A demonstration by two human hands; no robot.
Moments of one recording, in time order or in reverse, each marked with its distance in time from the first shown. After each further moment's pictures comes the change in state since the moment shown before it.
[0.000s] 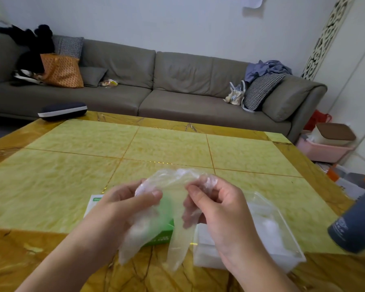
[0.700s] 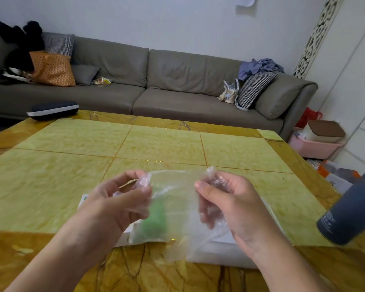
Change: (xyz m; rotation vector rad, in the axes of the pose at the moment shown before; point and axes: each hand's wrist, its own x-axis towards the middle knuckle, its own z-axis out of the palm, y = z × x) left_hand 0.007 -0.003 0.002 -0.217 0.004 0.059; right_hand 0.011 -0.009 -0.043 -0.056 -0.144 0.012
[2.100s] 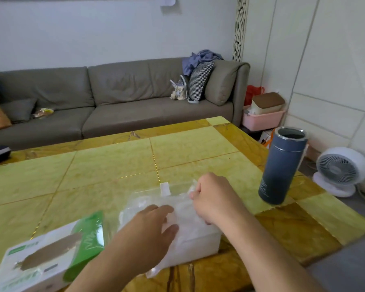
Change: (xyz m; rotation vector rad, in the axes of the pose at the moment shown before) left_hand 0.040 -0.079 0.135 1.684 -0.327 0.121; right_hand -0.005 0.023 -0.109 -0.983 0.364 0.241
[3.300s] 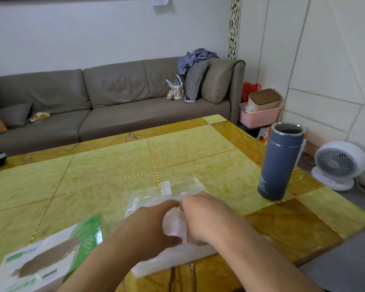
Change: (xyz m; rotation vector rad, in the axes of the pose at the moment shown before) left_hand 0.019 -0.001 -0.004 0.100 -0.150 -0.013; right_hand -0.028 -0.023 -0.004 -0.372 -0.372 -0.151
